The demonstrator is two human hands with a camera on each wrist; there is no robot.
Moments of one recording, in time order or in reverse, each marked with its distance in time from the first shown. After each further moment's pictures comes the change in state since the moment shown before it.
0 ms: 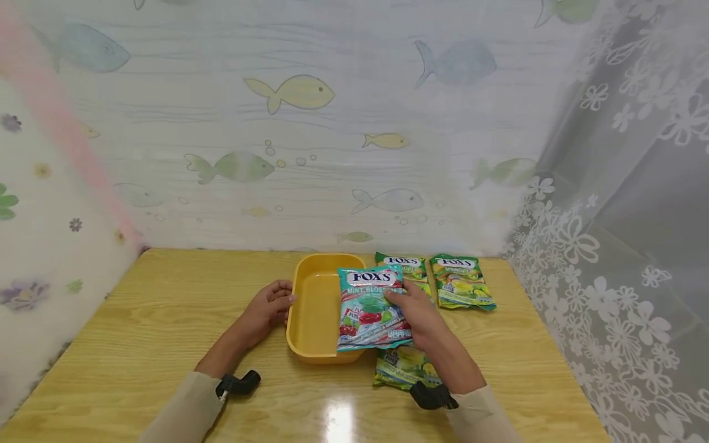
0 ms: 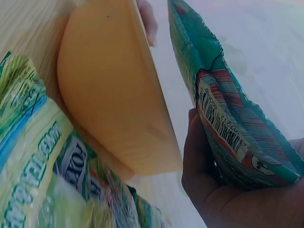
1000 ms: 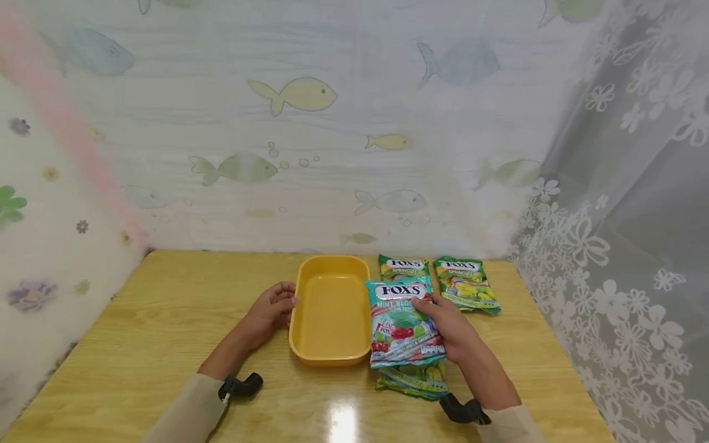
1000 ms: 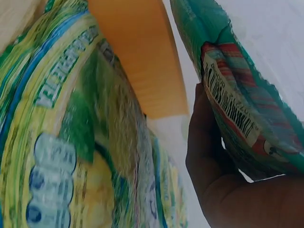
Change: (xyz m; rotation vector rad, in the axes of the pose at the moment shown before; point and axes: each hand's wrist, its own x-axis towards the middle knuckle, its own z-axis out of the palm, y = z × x) left_hand 0.003 0.000 -0.002 0.007 -0.013 0.013; right_hand -0.015 0.014 -0.051 0.029 -0.108 0.040
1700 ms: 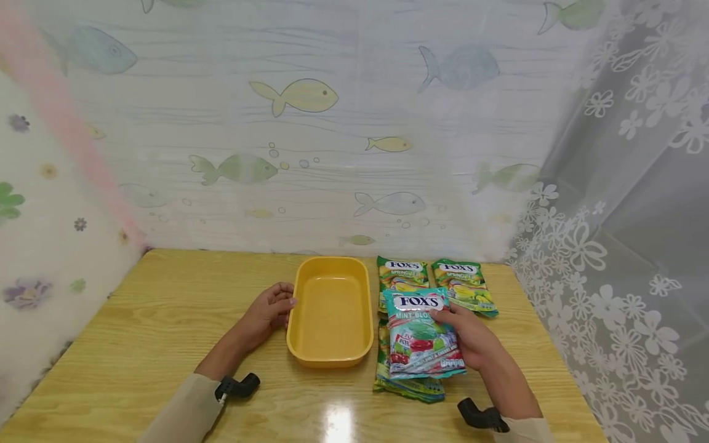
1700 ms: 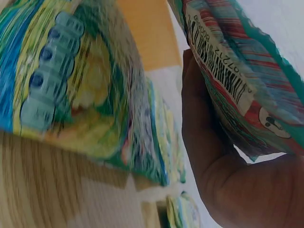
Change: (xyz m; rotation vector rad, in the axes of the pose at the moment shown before) left_hand -0.003 0.003 0.001 -0.025 -0.007 -0.013; right_hand -0.013 0.011 -0.043 0.123 -0.175 0.004
